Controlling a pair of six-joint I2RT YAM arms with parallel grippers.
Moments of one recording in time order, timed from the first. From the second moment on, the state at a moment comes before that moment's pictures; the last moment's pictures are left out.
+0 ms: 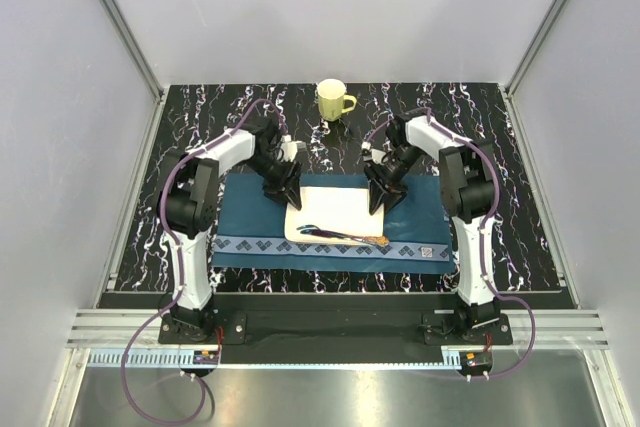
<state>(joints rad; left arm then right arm) -0.31 2.05 1.47 -0.92 0.69 0.08 0.30 2.26 1.74 -1.32 -0.68 -0.19</state>
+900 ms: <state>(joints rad) -0.32 2.06 1.48 -0.92 0.69 0.08 0.32 2.31 1.77 -1.29 -0.65 -0.15</state>
